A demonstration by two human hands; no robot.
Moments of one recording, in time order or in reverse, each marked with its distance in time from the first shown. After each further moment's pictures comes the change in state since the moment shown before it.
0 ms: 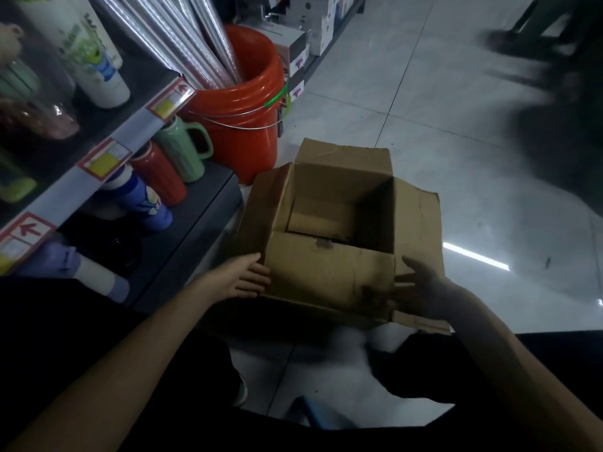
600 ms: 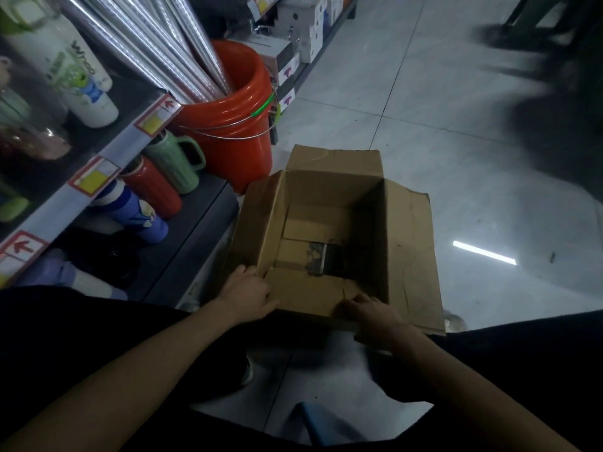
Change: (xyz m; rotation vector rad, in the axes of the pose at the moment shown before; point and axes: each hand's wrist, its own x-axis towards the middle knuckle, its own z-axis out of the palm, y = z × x) left_hand 0.009 -0.021 0.043 1.740 0.343 0.610; right_hand 0.029 0.062 0.036 -1.703 0.031 -0.593
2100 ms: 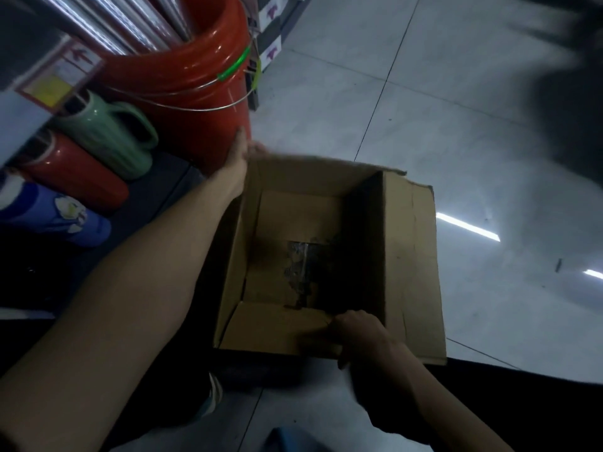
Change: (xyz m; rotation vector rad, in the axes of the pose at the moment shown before) left_hand 0.248 -0.097 -0.112 -1.835 0.356 -0.559; right_hand 0.078 0.012 -0.017 -0.047 -0.273 -0.049
